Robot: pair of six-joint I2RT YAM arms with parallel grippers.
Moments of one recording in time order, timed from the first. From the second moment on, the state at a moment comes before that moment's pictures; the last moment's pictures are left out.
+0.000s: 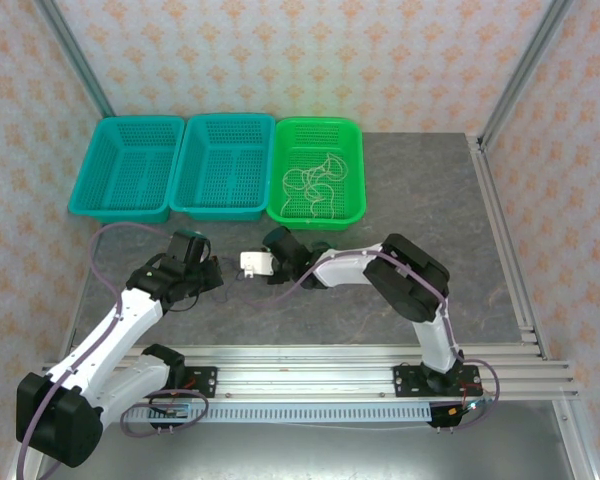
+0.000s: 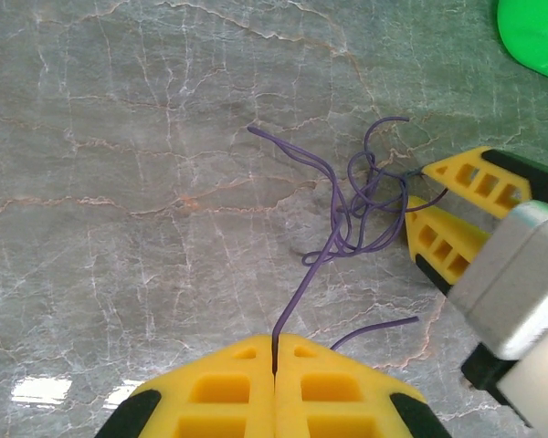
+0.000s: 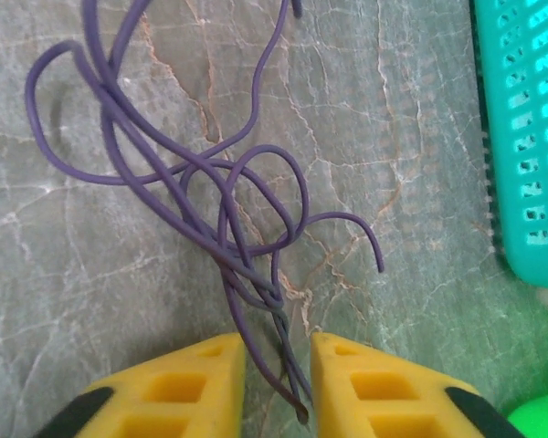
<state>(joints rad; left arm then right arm) -0.29 0.93 0.65 -0.72 -0.01 -0.64 0.94 2.04 1.16 0.13 0.03 -0.82</state>
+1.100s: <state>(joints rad) -0.29 0.92 0.64 -0.81 -0.18 -0.74 0.59 1.28 0.55 0.36 0.51 0.31</state>
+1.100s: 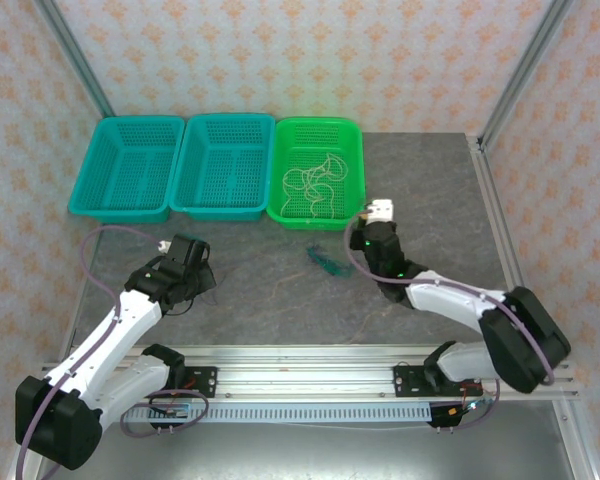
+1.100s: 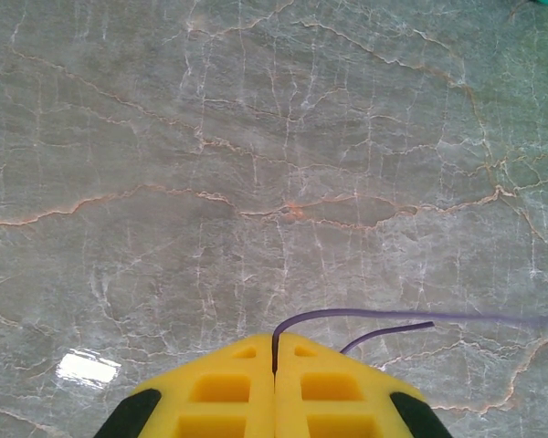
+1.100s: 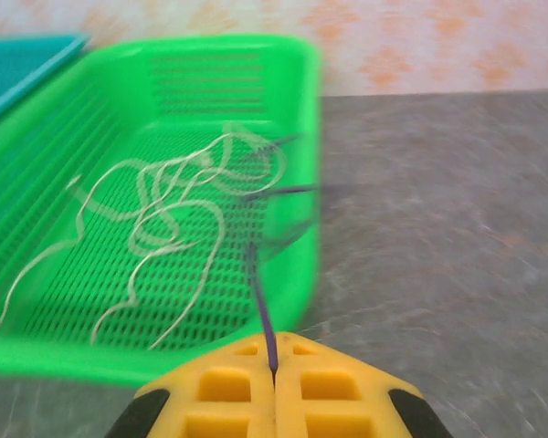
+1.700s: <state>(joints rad) -0.25 0.93 0.83 -0.98 -0.34 -0.78 -0.04 0.86 0.49 -0.12 0.53 0.80</state>
